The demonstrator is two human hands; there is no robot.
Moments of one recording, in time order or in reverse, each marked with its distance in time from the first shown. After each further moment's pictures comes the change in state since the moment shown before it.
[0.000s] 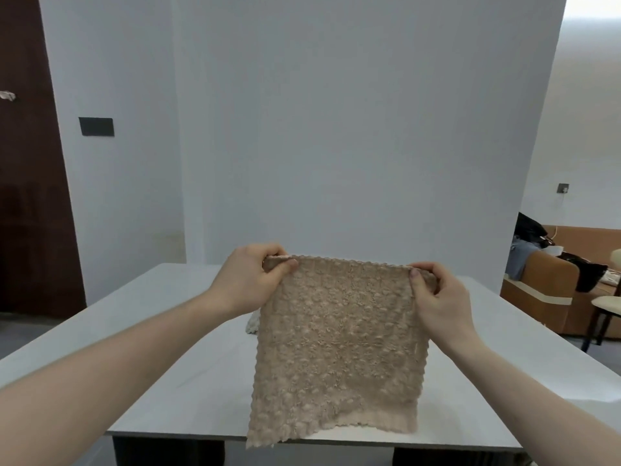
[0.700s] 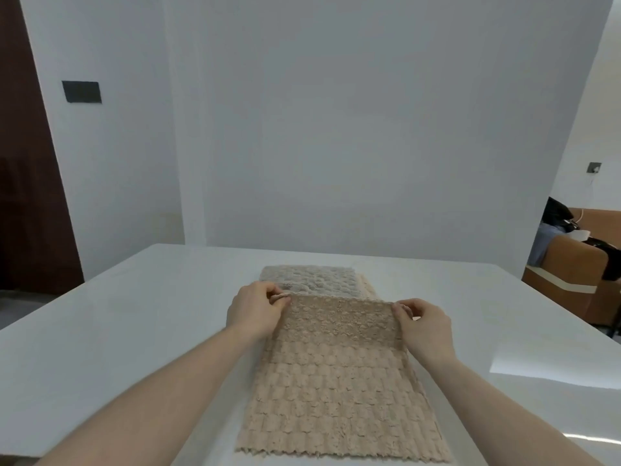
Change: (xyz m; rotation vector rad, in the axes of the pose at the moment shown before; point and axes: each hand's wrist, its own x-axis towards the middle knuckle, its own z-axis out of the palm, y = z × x) left_hand 0.016 -0.128 0.129 0.160 -0.035 -0.450; right_hand 0.009 0.140 0.089 -0.219 -0.123 0.313
